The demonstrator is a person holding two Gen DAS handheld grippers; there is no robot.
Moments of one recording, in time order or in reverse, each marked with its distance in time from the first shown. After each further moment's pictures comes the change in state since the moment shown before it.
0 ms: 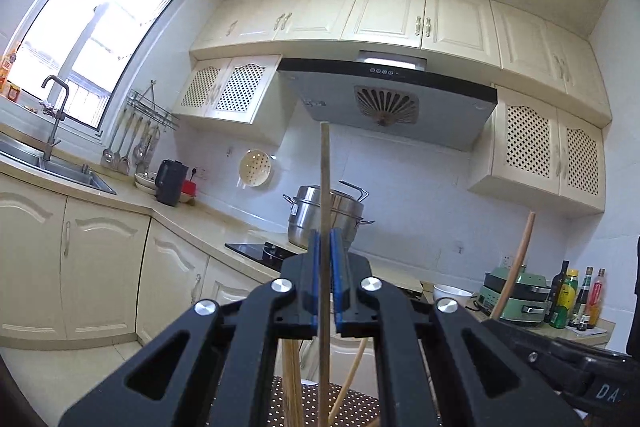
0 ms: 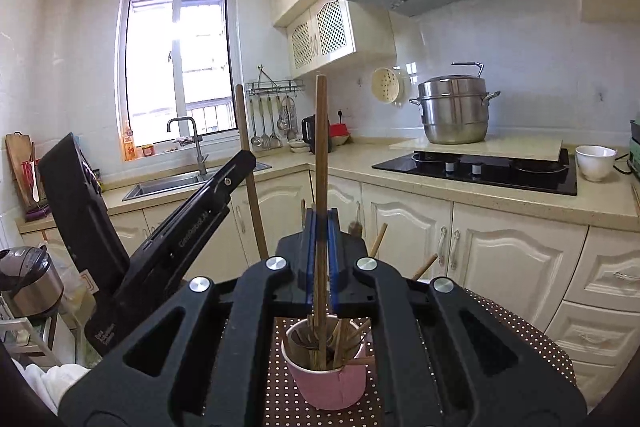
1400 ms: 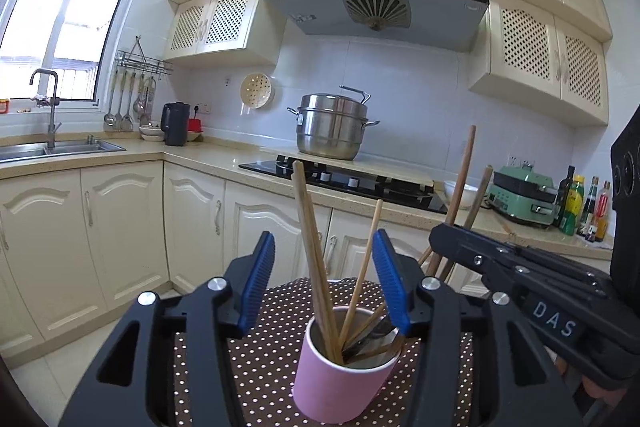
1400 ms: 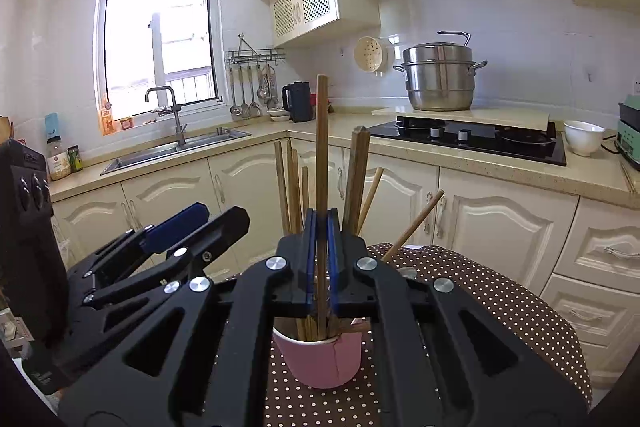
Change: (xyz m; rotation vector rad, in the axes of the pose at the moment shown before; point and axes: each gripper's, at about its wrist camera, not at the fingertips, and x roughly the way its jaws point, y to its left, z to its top) left arm -0.032 0.013 -0.039 0.149 0.339 0.030; right arm 0.019 0.009 -0.030 -0.005 0.095 -0.088
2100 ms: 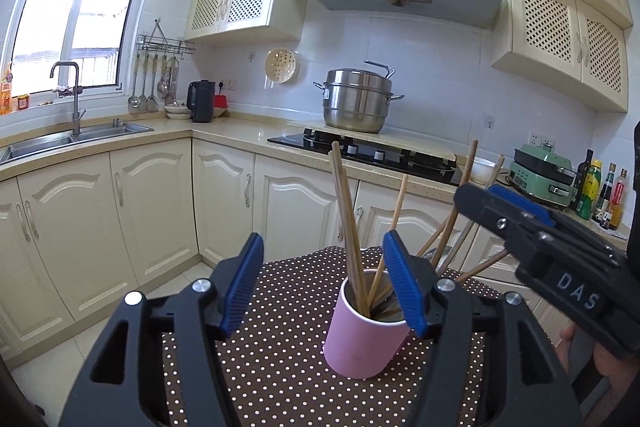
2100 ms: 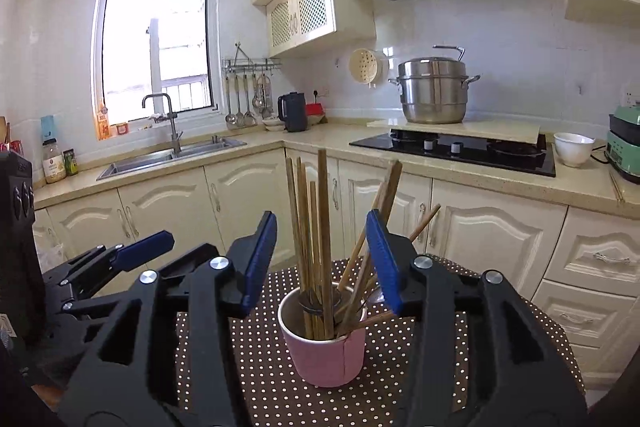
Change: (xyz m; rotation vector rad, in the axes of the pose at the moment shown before) left arm -0.036 0.012 0.011 -0.004 0.115 0.091; right arm -0.028 0.013 0.009 -0.007 -0.051 -0.032
